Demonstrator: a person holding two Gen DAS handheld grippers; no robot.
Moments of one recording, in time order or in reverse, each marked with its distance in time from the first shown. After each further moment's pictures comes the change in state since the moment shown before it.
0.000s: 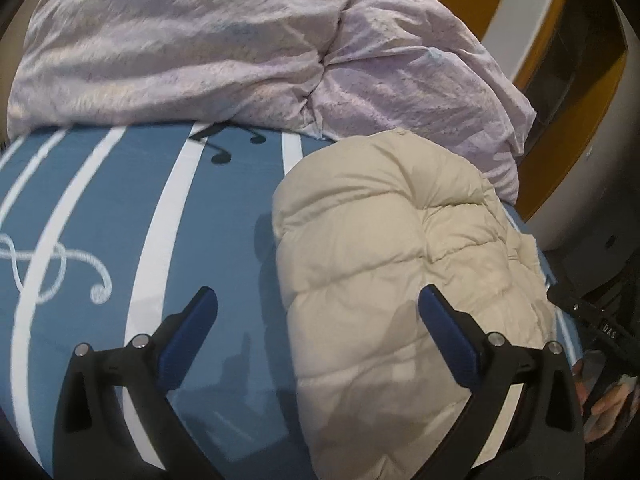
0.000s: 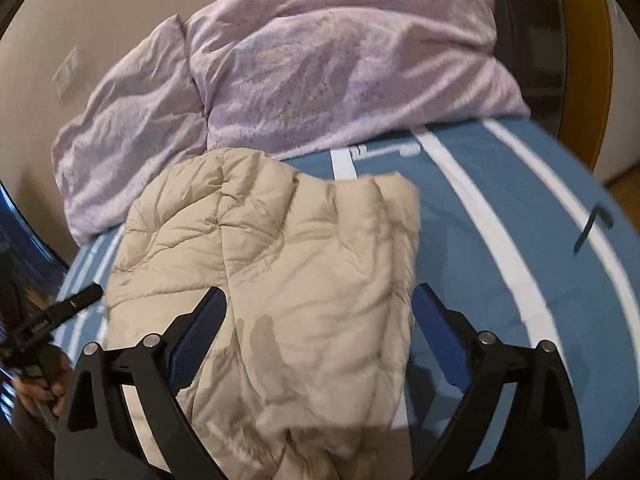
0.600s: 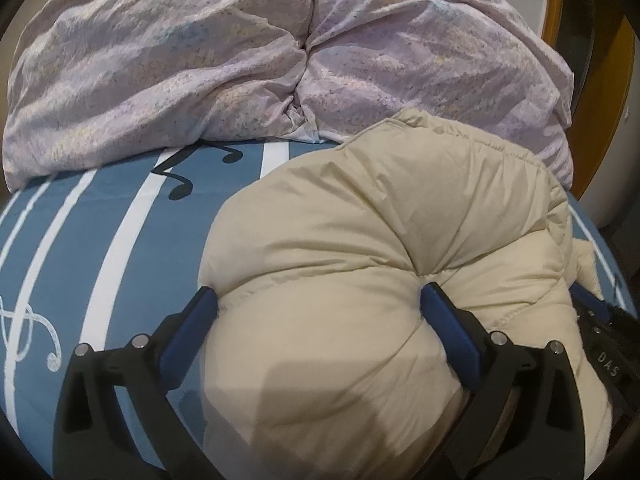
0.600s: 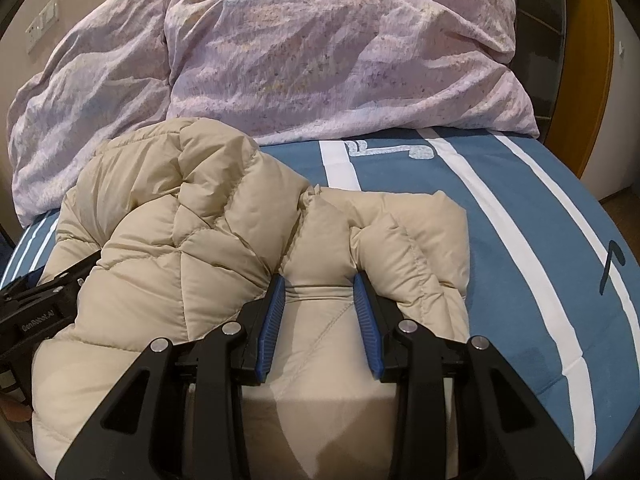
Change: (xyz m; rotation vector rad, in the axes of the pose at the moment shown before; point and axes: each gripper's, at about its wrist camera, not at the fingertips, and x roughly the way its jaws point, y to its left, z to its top) left arm 0.092 -0.050 0.027 0.126 -0.035 0.199; right arm 0.078 0.037 0.011 -0.156 -0.036 -0.199
